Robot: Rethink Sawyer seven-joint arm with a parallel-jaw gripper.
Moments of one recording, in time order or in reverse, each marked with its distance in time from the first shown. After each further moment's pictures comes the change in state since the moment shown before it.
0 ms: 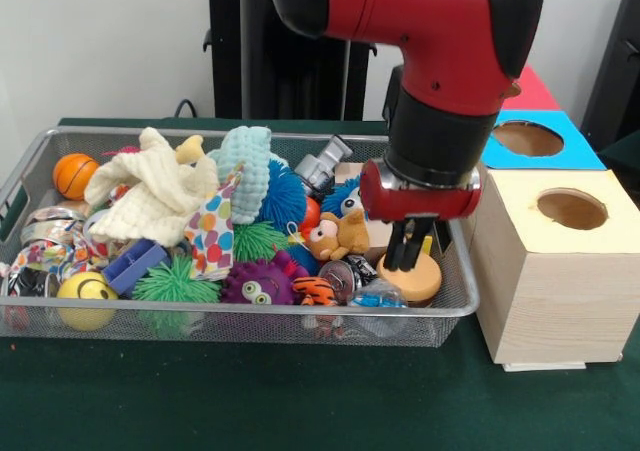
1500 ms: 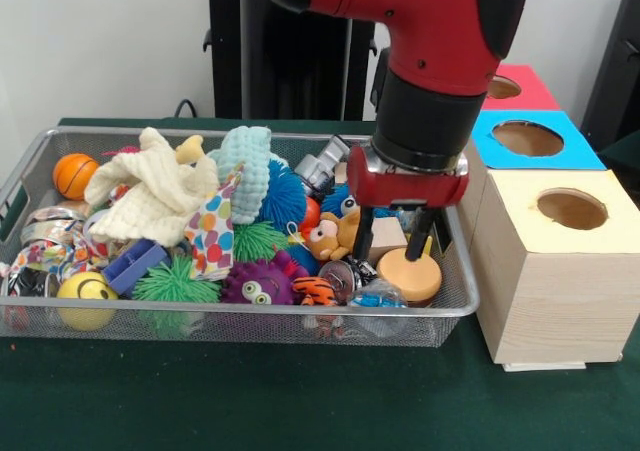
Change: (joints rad) arm -0.013 -0.012 -0.007 0.036 -0.002 -0.055 0.000
